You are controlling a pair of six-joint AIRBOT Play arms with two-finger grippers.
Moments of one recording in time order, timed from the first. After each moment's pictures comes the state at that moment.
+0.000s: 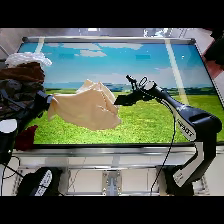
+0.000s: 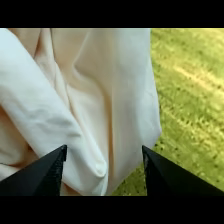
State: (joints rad) left arm 0.19 -0.69 0.53 0.67 -0.50 -1.61; right arm 0.27 -1.82 1.35 -0.66 0.97 1.07
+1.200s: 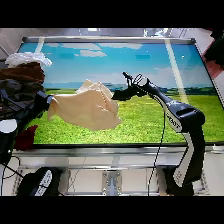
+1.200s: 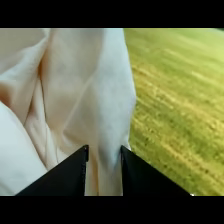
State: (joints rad) left arm 0.19 -0.69 0.53 0.67 -0.50 -1.61; right arm 0.29 -2.02 1.61 -0.65 0.98 1.13
